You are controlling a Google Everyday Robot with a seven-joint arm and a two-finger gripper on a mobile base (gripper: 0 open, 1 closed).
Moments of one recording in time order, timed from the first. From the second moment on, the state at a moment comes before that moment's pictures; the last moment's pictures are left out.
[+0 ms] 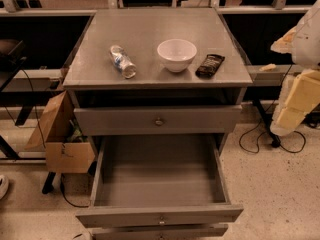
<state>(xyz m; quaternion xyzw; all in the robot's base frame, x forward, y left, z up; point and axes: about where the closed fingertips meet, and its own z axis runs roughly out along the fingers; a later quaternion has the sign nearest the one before) 0.438 -0.215 0.982 -0.60 0.78 -0.04 0.17</state>
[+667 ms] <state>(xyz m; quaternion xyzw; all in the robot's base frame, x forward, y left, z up) 0.465 -0.217 0.978 -0.57 0.80 -0.02 0.20</state>
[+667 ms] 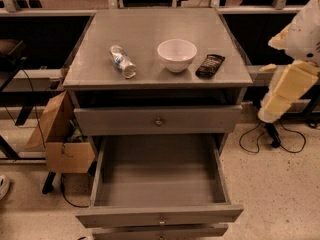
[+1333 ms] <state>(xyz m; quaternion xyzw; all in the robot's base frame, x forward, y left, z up) 0.558 -0.199 0.952 -0.48 0.83 0.03 0.27</state>
